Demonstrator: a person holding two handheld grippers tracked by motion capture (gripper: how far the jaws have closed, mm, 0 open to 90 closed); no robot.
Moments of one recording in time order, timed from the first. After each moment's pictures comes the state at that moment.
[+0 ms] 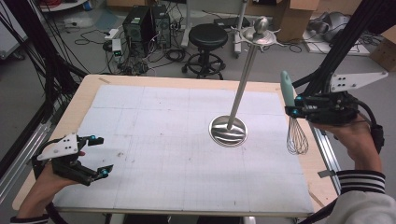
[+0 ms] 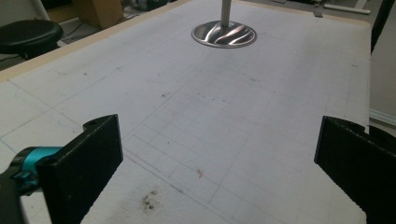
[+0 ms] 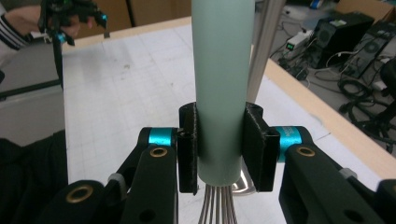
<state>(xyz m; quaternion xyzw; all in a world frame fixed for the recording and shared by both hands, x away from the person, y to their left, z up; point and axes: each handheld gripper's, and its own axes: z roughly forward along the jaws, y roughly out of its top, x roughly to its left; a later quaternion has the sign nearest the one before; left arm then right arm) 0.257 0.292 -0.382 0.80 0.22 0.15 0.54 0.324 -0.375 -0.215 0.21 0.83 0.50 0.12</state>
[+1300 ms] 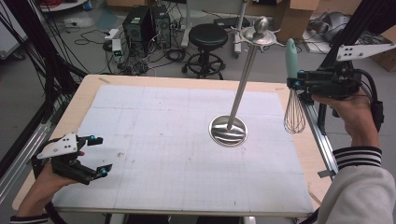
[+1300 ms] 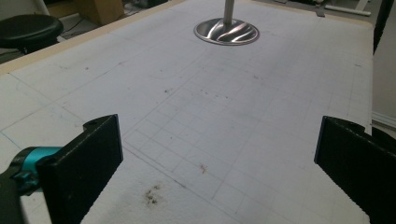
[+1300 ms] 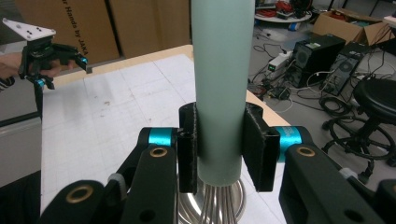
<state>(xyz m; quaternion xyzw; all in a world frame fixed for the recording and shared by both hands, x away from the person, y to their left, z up) 0.261 0.296 -0.385 0.80 0.23 0.15 0.54 0.364 -0.374 -0.182 0.22 0.81 0.53 0.15</state>
